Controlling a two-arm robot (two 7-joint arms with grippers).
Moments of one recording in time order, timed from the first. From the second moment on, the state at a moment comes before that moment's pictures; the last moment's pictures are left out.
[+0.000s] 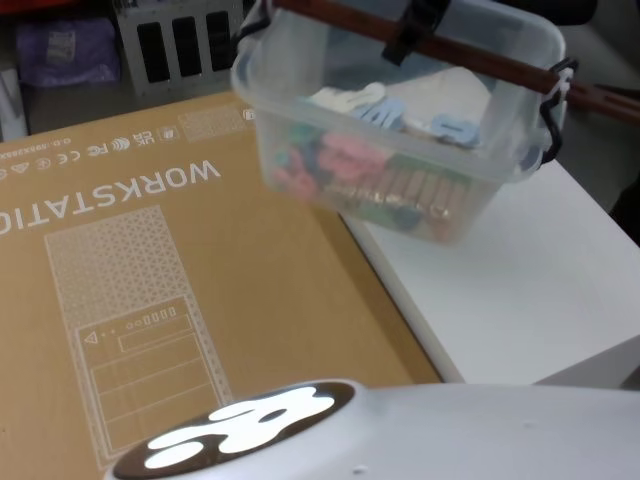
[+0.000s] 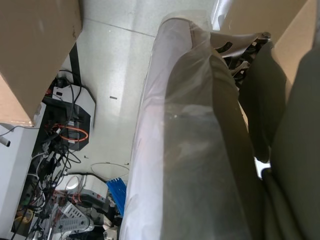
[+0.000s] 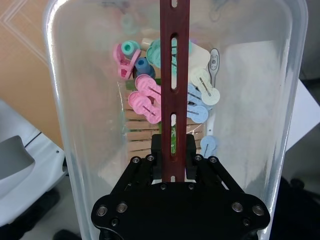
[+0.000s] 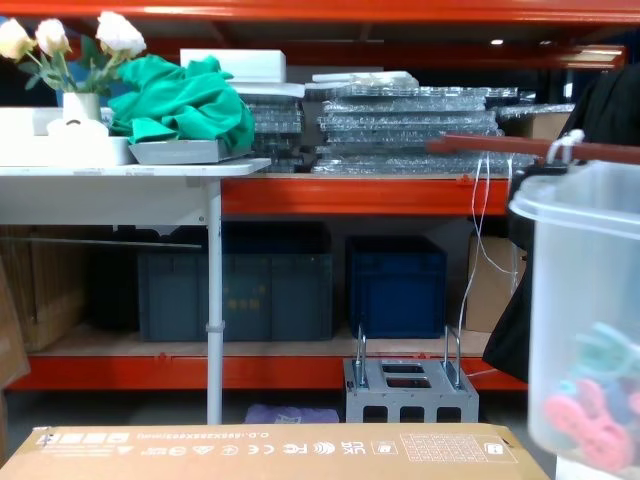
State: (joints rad) left arm -1.47 0.98 1.56 -0.90 0.05 0.15 -1.47; right arm 1.32 0.96 -1.03 -1.70 -0.11 -0.20 1.54
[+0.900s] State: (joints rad) left arm -1.47 0.98 1.56 -0.90 0.05 0.15 -1.47; right arm 1.35 0.92 -1.09 -1.88 -0.04 -0.38 1.49
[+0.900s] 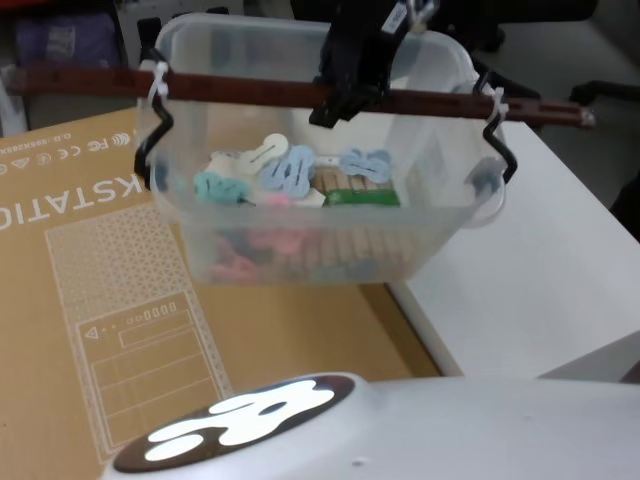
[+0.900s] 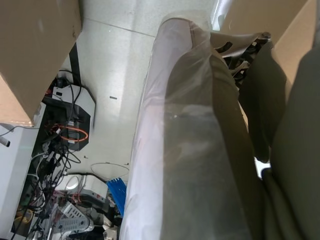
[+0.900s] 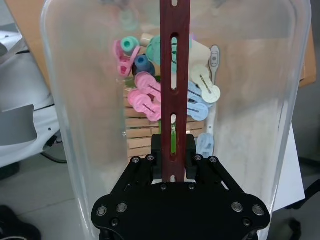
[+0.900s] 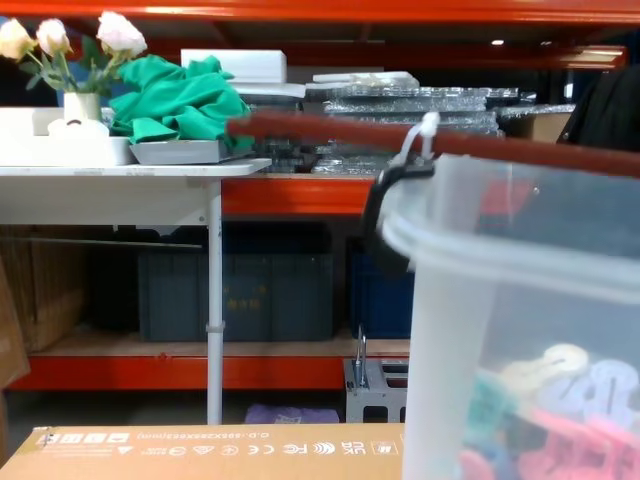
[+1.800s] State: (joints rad) left arm -1.47 0.98 1.56 -0.90 0.05 0.15 -1.47; right arm 1.29 0.88 -1.19 -2.02 -0.14 -0.48 1.36
